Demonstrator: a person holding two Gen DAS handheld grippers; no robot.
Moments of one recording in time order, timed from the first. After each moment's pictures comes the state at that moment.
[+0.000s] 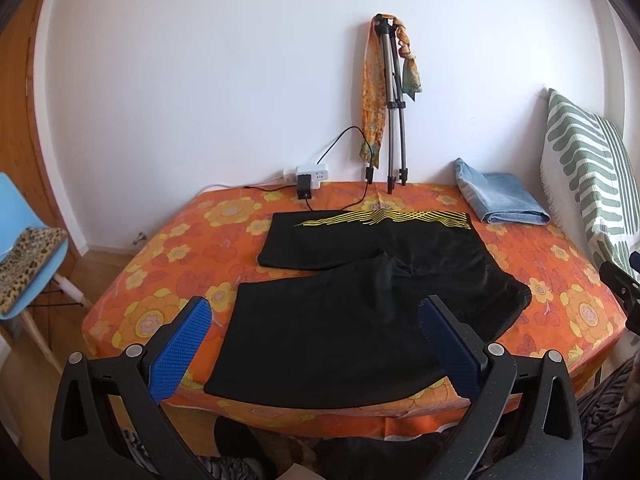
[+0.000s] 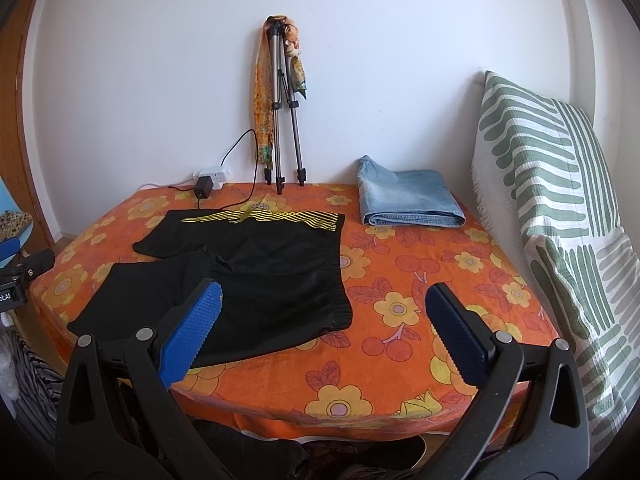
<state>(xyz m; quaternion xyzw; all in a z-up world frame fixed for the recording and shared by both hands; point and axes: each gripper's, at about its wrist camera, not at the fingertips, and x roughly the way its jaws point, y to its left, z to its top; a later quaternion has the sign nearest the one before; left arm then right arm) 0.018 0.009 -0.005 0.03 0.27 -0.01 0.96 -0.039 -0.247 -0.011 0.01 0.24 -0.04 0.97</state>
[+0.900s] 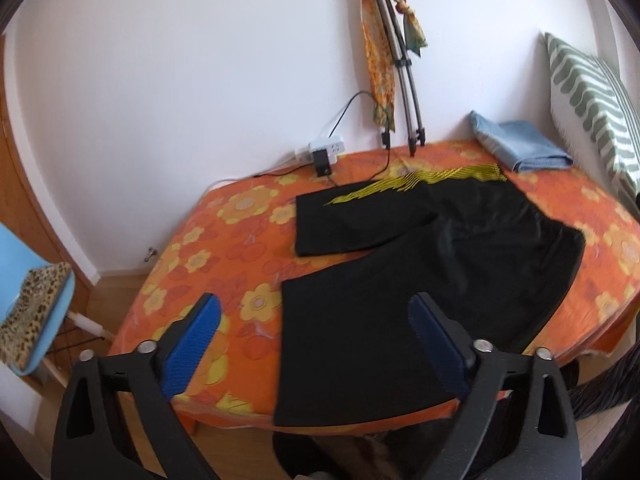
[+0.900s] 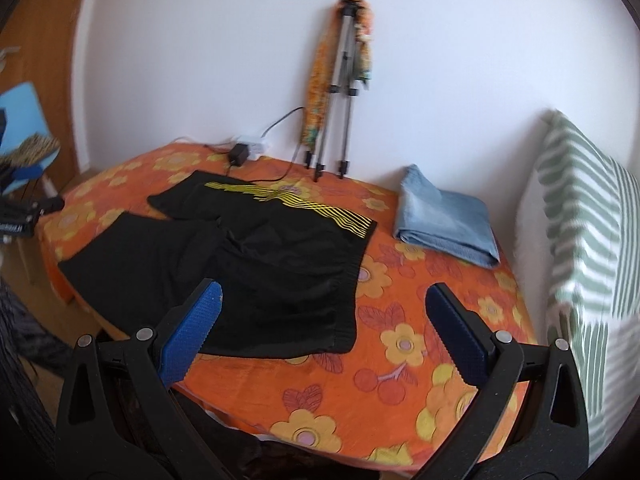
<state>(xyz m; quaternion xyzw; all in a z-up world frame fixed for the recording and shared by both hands) 0.064 0.062 -0.034 0.12 0.30 -0.02 0.95 0.014 -0.244 -0.020 -0.12 0.26 0.06 0.96</state>
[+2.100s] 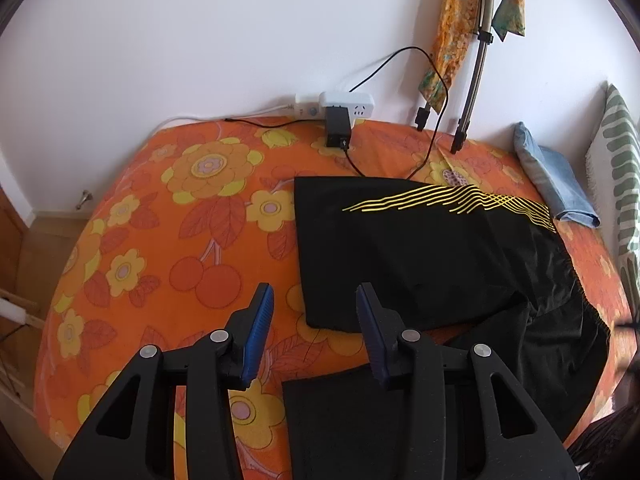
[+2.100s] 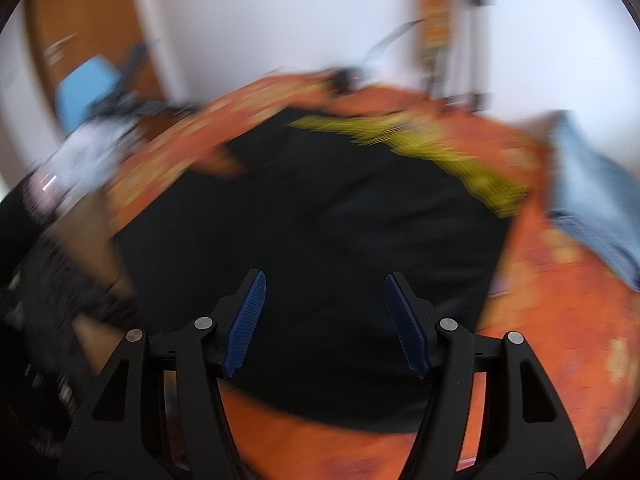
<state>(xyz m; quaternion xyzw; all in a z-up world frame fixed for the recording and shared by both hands) 0.283 0.121 -0.074 -0.01 0.42 -0.08 0.90 0.130 -0.189 -0.090 -0.08 0.42 0.34 0.84</state>
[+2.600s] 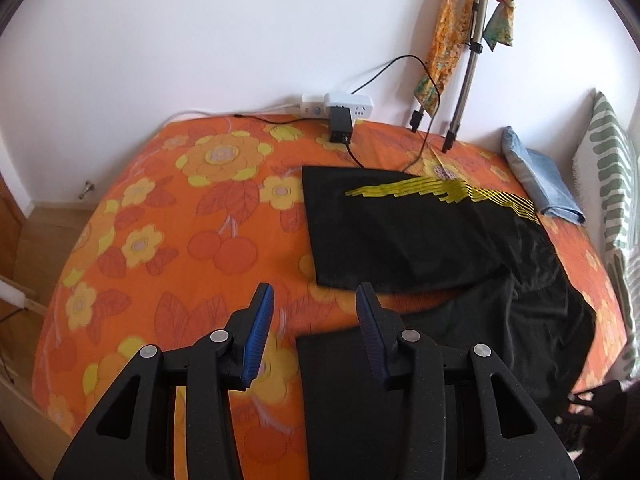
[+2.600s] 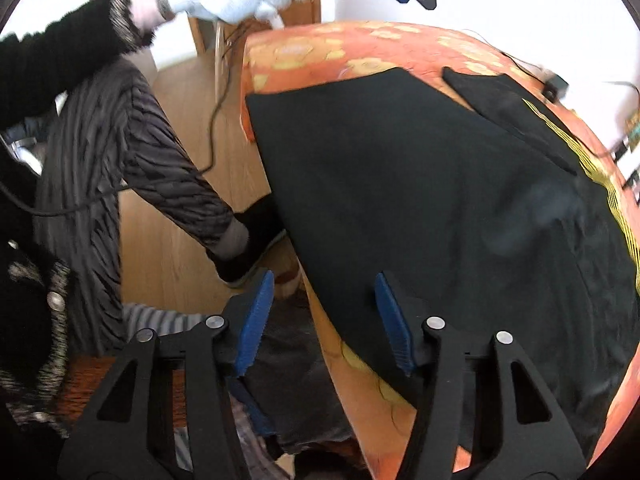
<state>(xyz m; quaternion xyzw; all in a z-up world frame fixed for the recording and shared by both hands) 0.236 0.149 -0.070 -0.02 0.42 -0.09 0.90 0.066 -0.041 -0.166 -0.27 0.41 0.47 0.73</state>
